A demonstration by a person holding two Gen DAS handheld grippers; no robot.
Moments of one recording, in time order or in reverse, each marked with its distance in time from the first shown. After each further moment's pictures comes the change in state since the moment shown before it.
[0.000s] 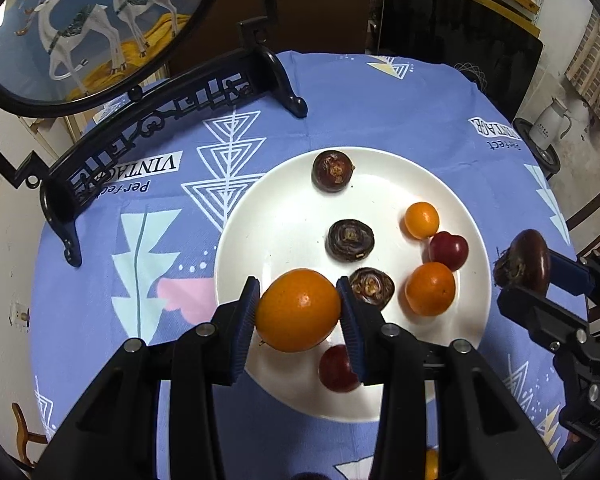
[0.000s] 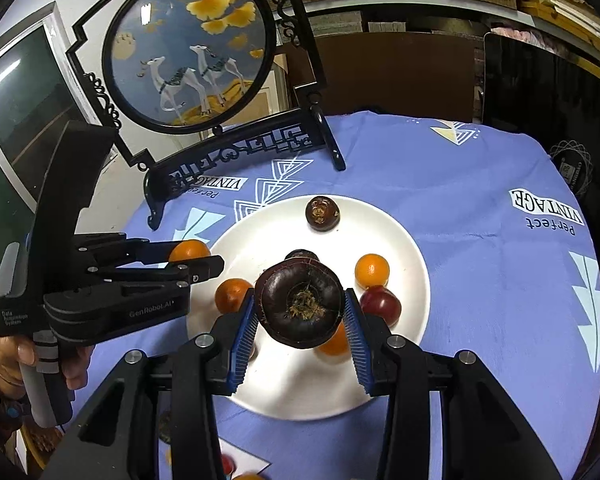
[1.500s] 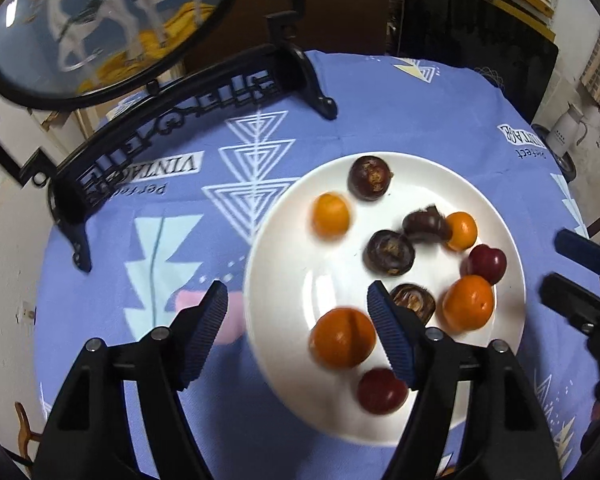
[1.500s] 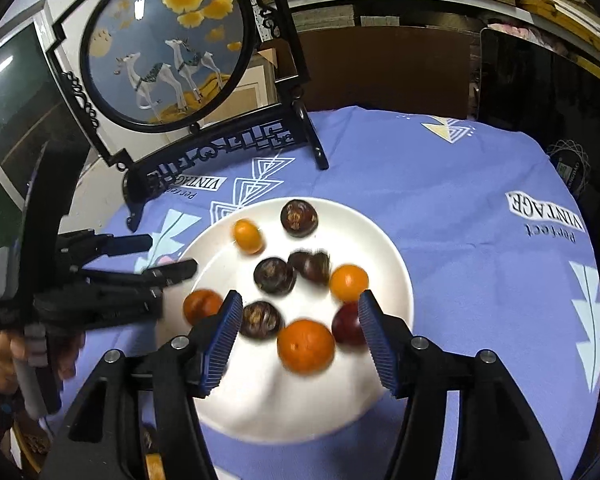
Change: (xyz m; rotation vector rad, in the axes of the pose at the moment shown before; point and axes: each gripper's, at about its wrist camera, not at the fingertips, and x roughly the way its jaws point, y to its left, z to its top) left arm 0.015 0.025 0.001 -0.029 -0.015 0.046; right arm 0.011 -0.018 0.004 0.007 0.011 -0.028
